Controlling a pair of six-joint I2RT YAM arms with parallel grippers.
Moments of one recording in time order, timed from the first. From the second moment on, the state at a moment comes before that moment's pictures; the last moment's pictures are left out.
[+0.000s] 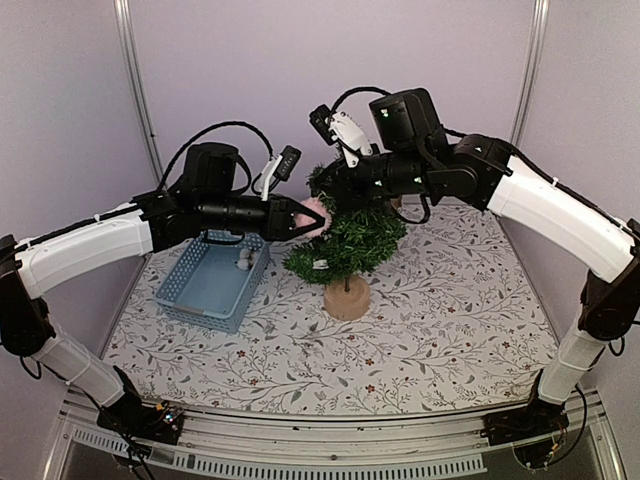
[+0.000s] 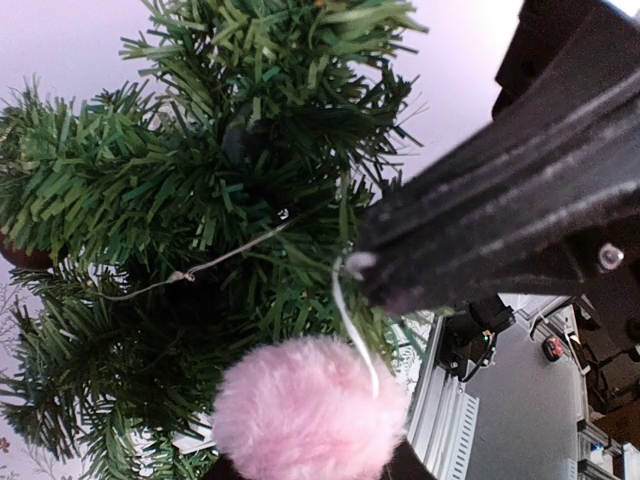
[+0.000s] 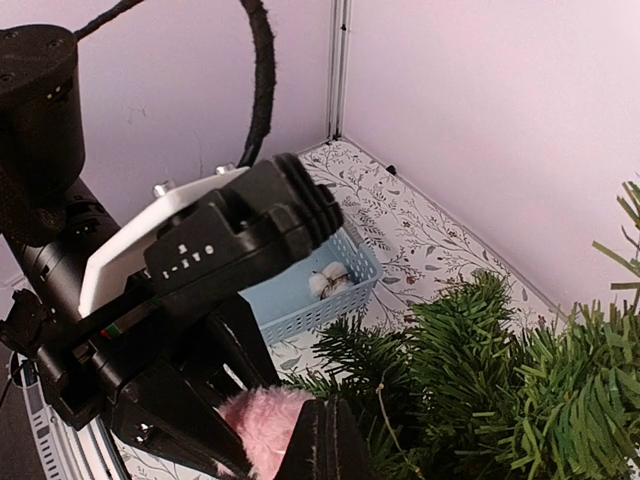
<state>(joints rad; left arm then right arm) -0.76 1.46 1.27 -0.16 0.48 -0.30 1.00 1.71 1.90 -0.60 0.09 0.00</state>
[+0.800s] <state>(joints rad) -0.76 1.45 1.24 -0.15 0.48 -0.31 0.96 1.71 1.84 -0.61 0.07 0.04</state>
